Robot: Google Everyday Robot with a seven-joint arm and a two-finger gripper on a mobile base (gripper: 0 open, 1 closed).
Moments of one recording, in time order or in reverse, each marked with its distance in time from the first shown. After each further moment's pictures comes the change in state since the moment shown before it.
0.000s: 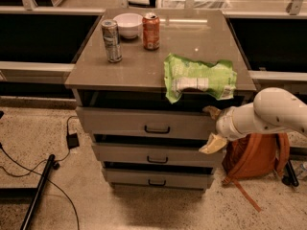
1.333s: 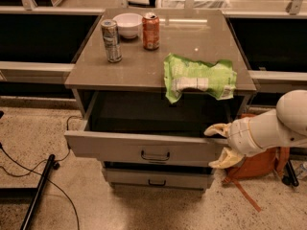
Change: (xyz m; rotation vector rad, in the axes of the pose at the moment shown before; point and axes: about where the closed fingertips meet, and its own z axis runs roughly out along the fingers) arm -0.025 0.069 -0.060 -0.109 -0.028 -0.137
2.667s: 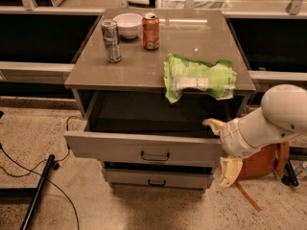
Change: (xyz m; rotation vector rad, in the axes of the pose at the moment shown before) arm -0.012 0.020 0.002 -0.115 0.090 -0.003
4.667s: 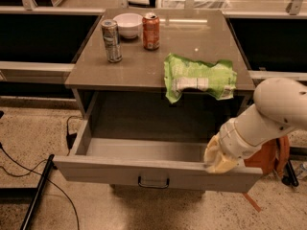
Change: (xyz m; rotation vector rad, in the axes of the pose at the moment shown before) arm -0.012 0.020 -0.005 -0.121 0.060 0.002
